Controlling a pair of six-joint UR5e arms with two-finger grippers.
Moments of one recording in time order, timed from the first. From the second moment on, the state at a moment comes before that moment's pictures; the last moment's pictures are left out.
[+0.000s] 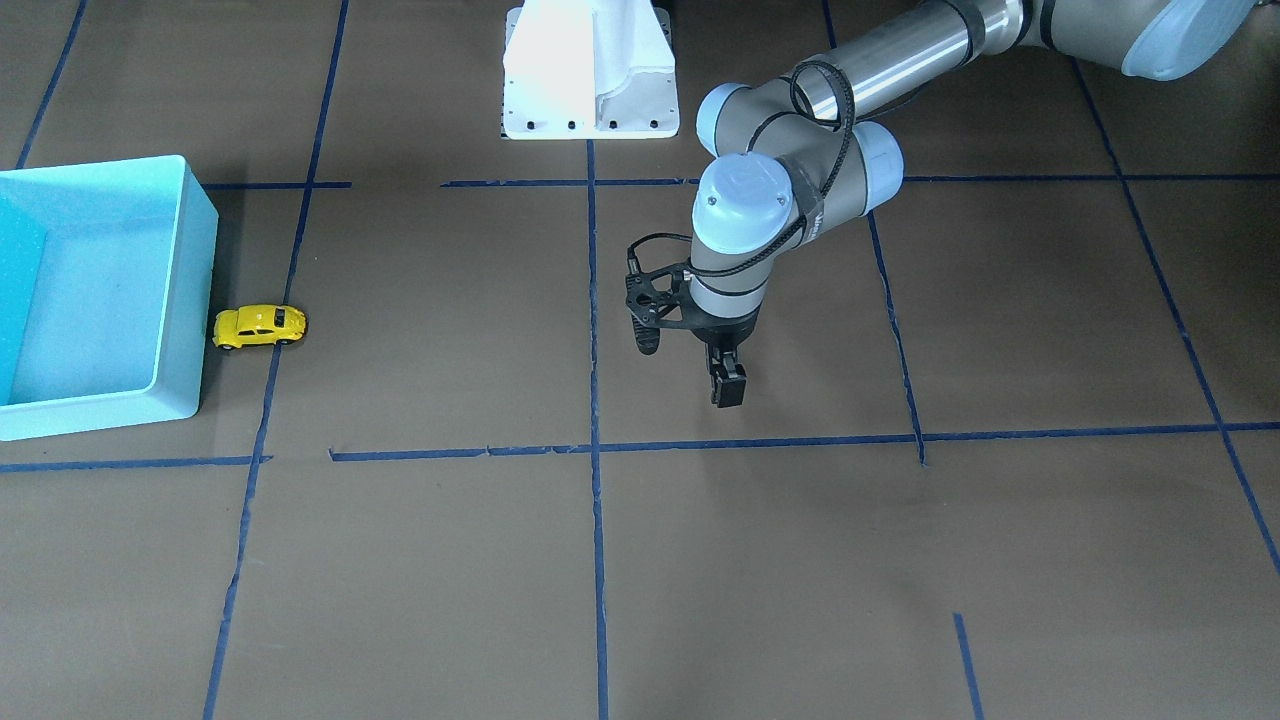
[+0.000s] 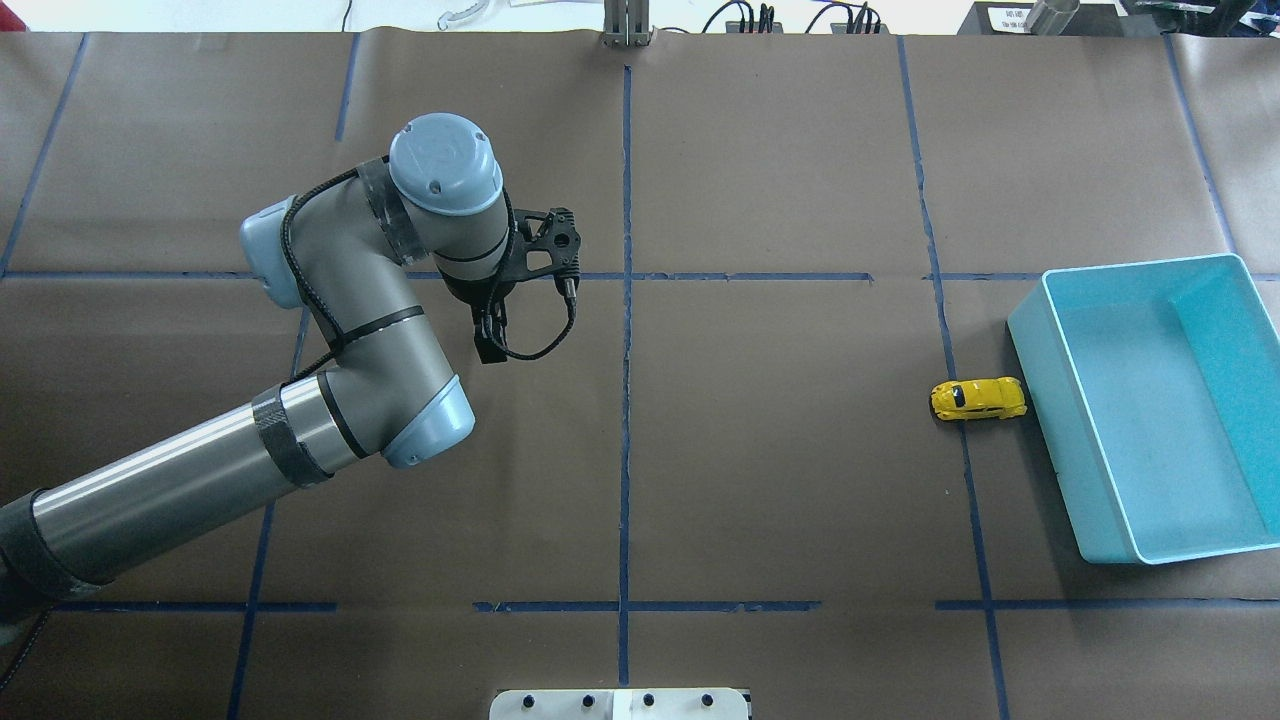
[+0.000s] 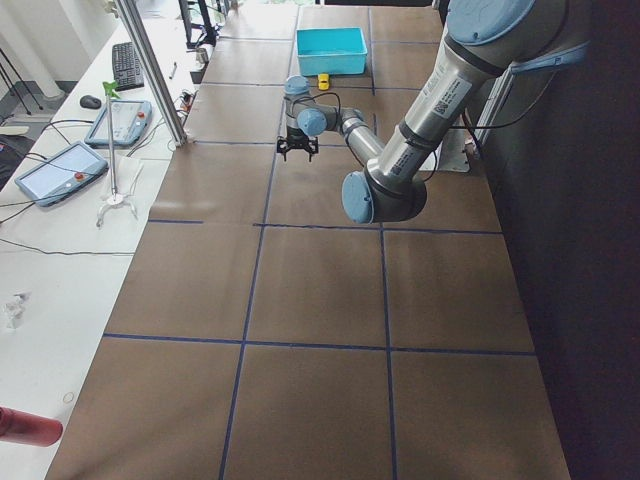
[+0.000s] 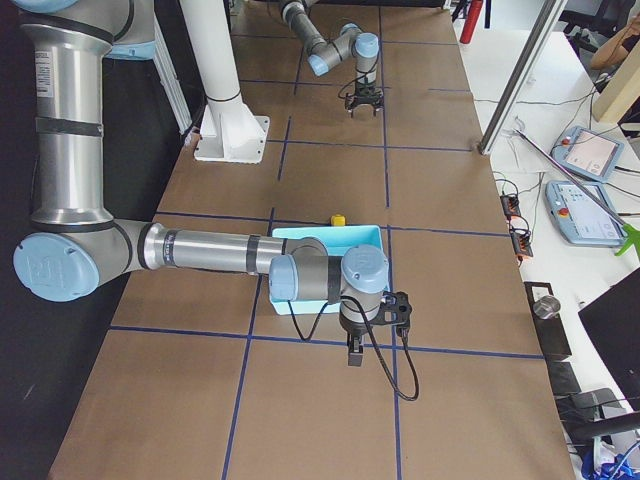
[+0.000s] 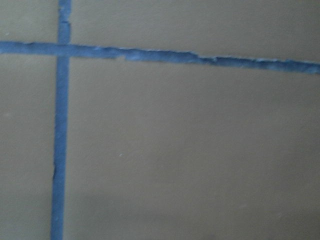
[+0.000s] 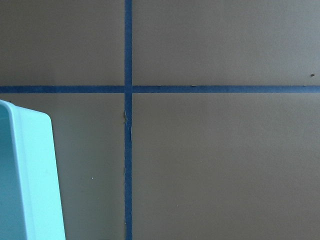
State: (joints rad) left arm -0.66 -2.33 -1.45 -1.58 -1.96 0.37; right arm 1.57 -1.63 1.60 -1.51 2.29 0.04
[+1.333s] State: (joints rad) left arm -0.98 -1.85 -1.88 -1.27 -2.07 0.37; right arm 1.30 -1.55 1.98 -1.60 2.27 0.03
